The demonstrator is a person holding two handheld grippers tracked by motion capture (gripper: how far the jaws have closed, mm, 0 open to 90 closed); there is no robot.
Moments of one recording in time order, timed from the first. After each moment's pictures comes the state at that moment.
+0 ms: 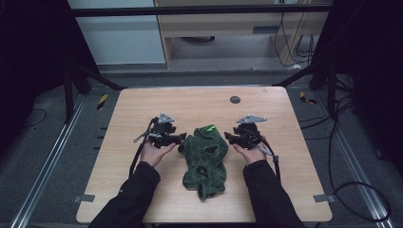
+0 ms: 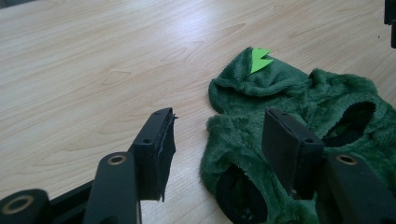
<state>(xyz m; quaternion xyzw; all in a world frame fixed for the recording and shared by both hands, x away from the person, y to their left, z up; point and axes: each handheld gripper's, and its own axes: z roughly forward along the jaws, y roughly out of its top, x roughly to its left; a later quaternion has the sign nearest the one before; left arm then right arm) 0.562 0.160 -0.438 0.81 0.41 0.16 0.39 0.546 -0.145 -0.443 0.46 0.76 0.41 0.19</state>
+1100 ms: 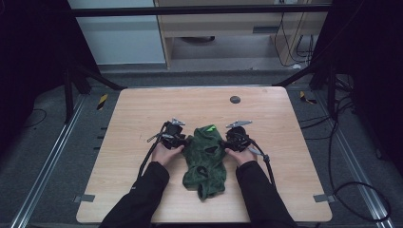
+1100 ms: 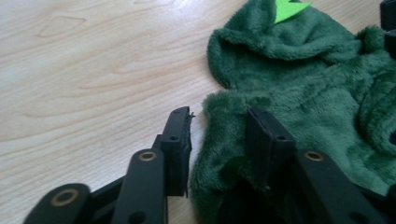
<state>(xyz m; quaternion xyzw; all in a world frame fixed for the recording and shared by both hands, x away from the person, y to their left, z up) 0.588 0.137 -0.487 0.83 0.43 0.12 0.34 0.566 -0.122 -0.488 0.46 0.79 0.36 0.15</state>
